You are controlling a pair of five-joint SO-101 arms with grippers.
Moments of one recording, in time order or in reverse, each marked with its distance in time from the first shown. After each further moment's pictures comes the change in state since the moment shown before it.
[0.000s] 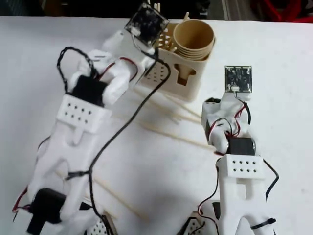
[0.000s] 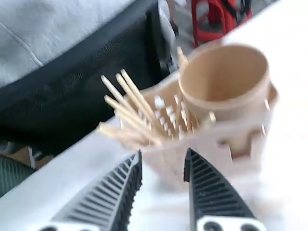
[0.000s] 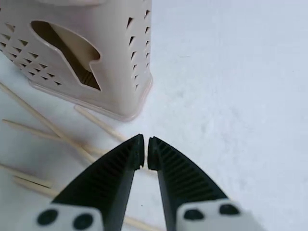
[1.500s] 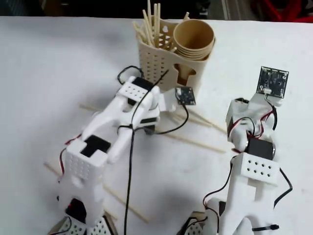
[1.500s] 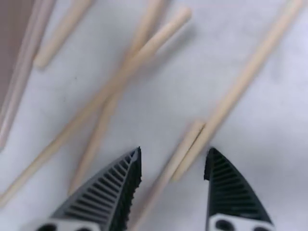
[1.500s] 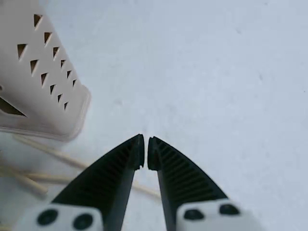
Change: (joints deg) left arm 3.9 46.6 -5.5 13.5 -33.0; right arm 13.5 0.0 -1.6 -0.2 0.0
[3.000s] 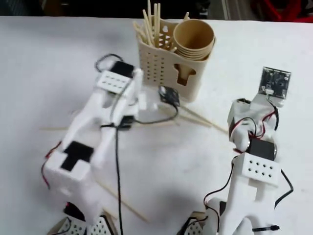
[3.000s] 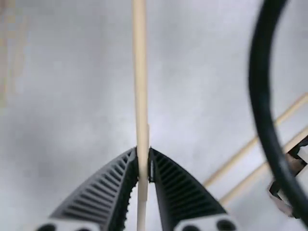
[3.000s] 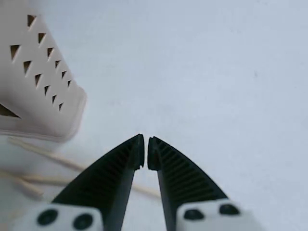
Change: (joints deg) left arm -6.7 -13.9 -3.0 33.1 -9.8; right arm 1.2 0.0 0.0 0.0 0.0
